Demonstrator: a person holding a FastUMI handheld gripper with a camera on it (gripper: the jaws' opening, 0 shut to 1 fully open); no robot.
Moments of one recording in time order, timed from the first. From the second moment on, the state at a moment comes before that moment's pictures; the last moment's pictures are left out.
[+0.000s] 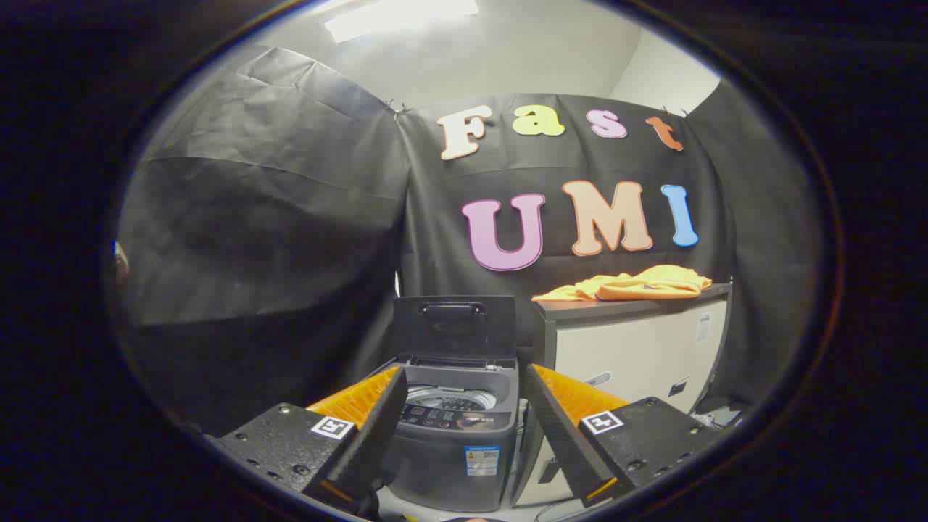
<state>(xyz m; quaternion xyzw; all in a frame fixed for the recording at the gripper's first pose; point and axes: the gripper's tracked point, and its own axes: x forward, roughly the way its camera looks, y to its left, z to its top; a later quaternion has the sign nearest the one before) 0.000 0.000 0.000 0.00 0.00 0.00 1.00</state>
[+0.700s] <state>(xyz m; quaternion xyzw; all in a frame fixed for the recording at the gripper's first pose) -0.001 0.000 0.002 0.00 0.00 0.00 1.00</state>
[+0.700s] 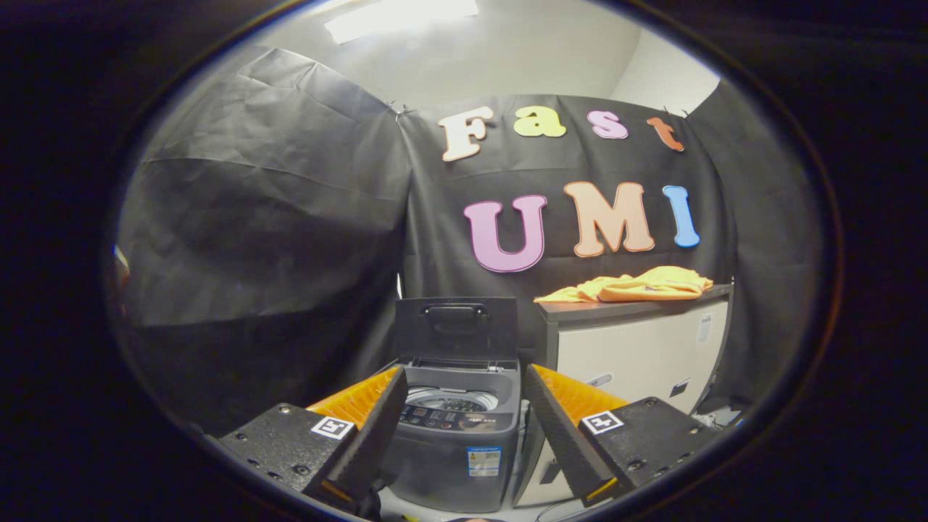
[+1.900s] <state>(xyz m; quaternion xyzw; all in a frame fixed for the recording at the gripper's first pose) 0.002 -0.001 0.004 -0.02 0.00 -0.01 1.00</state>
